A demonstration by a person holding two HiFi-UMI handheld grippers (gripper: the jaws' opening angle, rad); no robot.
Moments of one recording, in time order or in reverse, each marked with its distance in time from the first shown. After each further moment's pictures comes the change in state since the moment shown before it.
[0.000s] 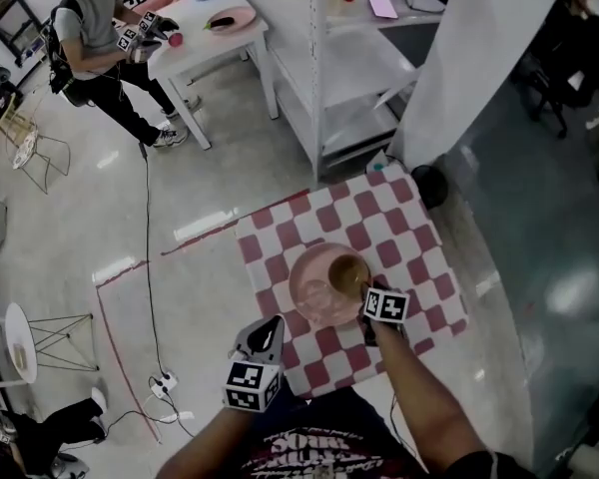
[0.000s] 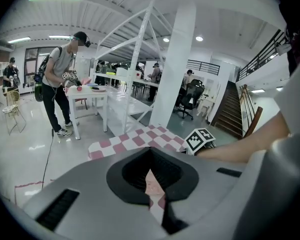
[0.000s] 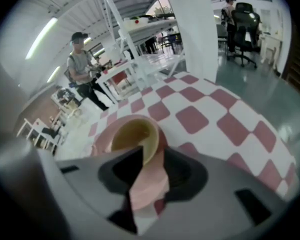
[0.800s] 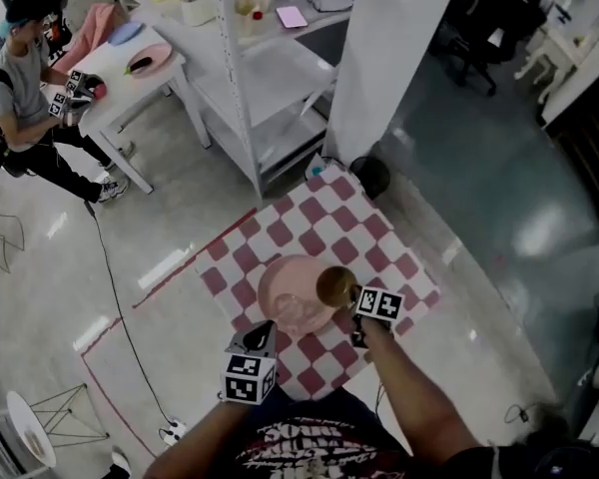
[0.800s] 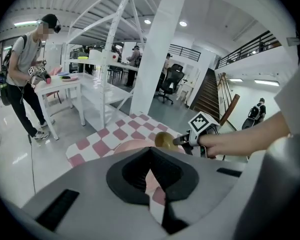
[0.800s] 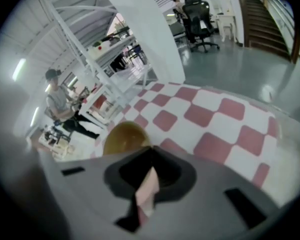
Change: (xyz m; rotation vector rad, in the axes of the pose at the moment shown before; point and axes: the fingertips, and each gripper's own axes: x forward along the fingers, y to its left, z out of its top) left arm 0.049 -0.018 0.000 0.114 0.197 -0.228; right arm -0.051 -0.038 -0.002 0.394 -0.094 -0.055
